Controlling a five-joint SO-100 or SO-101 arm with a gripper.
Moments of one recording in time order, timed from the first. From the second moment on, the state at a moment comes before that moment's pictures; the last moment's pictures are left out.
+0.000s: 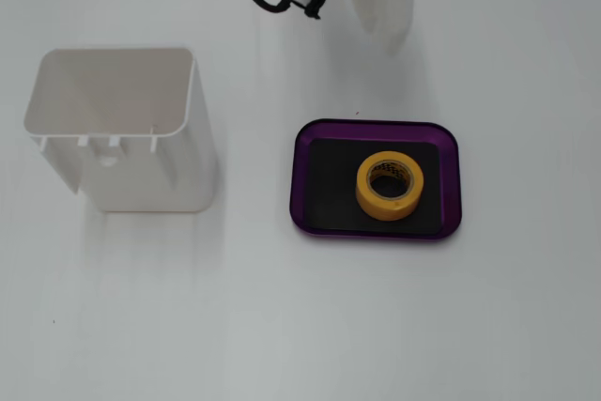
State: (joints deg) arm -10.9 104.0 99.2 68.3 -17.8
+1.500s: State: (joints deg) arm -7.0 79.1 79.9 61.4 -14.7
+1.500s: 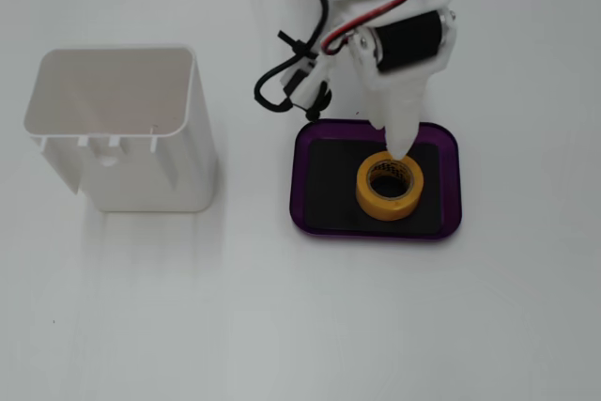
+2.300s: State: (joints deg) arm -6.9 70.6 79.7 59.7 -13.6
